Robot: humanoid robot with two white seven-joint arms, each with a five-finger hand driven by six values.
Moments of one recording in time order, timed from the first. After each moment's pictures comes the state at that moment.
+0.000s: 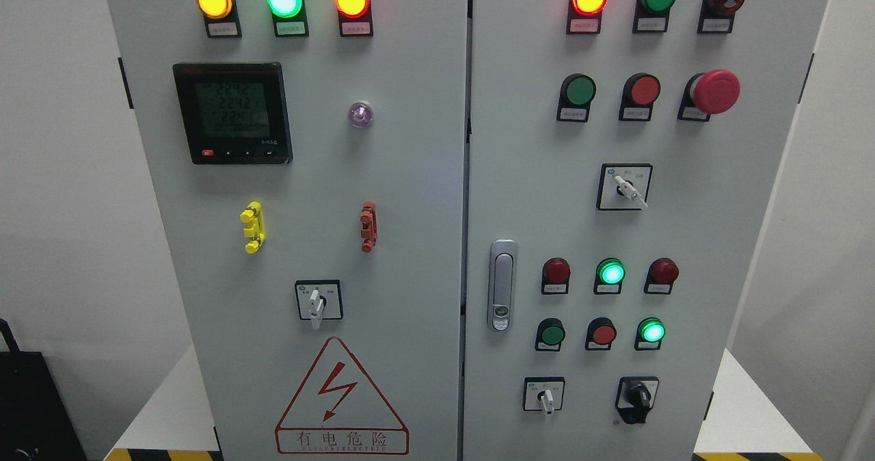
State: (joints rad) left arm 0.26 -0.01 0.04 -0.60 -0.14 -0.17 0.05; right arm 0.15 0.12 -0.13 -0.13 0.21 0.11 -0.12
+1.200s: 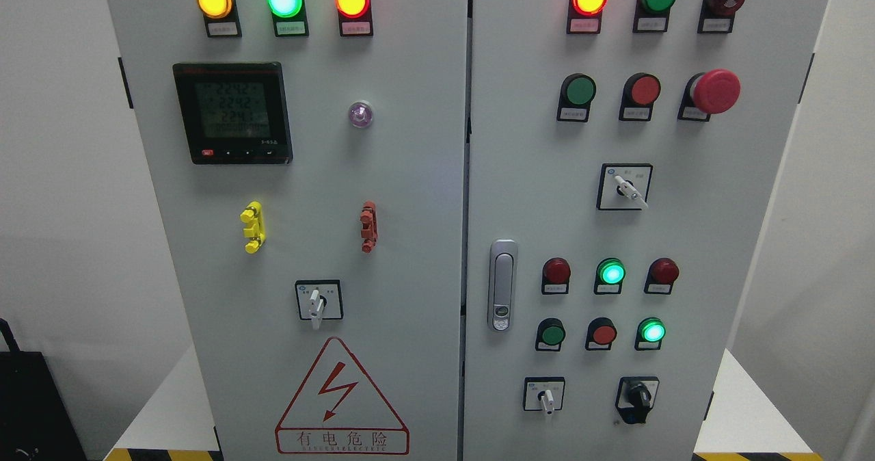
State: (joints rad) left arm 0.40 0.03 0.04 -1.45 -0.12 -0.43 0.11; right arm 0.15 0.12 -0.13 -0.13 0.21 0.11 -0.12
